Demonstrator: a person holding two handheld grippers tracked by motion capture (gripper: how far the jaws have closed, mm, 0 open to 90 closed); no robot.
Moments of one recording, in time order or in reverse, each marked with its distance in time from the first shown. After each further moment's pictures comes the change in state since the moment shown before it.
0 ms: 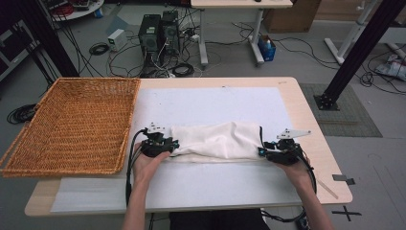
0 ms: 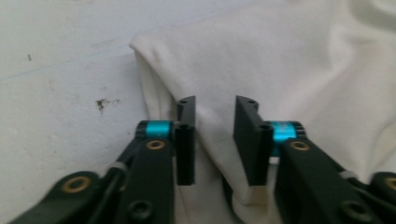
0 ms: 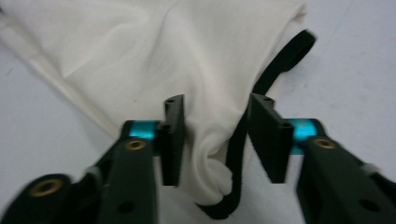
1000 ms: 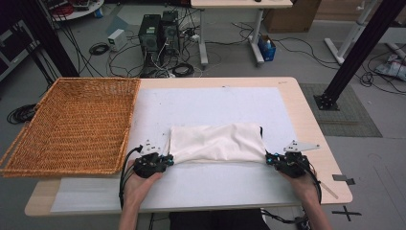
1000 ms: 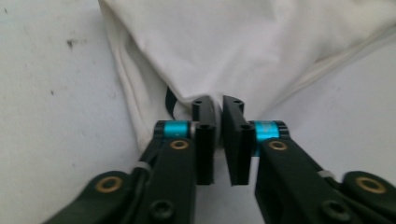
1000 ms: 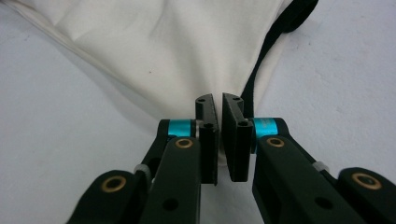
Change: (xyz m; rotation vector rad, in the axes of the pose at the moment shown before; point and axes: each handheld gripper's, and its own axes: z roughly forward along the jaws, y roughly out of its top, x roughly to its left) left arm -0.019 -0.036 -0.044 -0.058 -0.086 0.007; right arm 0.010 -0.031 -0.021 -0.029 -0.017 0.002
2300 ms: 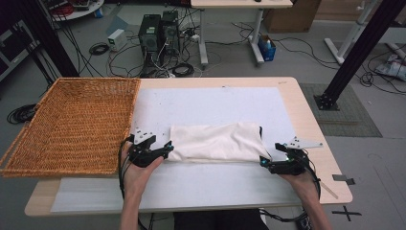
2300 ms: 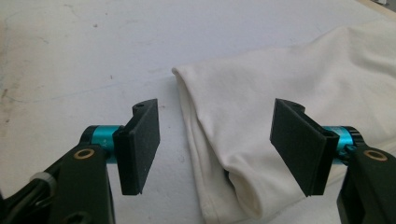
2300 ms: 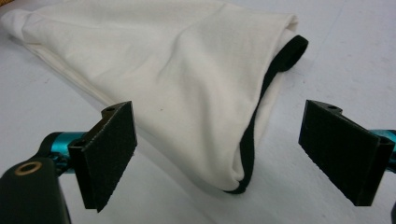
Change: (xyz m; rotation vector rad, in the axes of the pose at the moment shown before) left arm 0.008 0.028 -0.008 -0.116 0.196 -0.053; right arm 0.005 0.012 -0.002 -0.103 0.004 0.021
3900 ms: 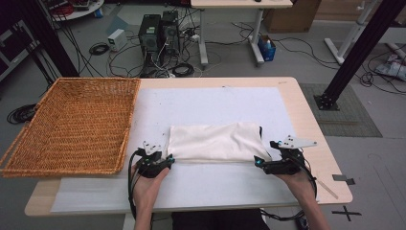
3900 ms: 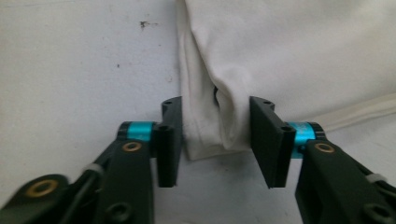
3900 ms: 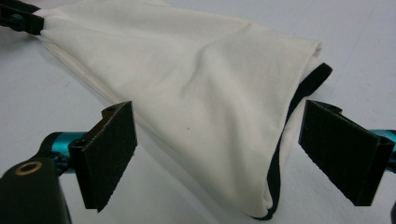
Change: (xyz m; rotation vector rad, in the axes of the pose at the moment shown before) left arm -0.021 -0.039 0.010 0.146 0.093 -0.043; right arm 0.019 0.016 0.001 0.000 0.009 -0.064
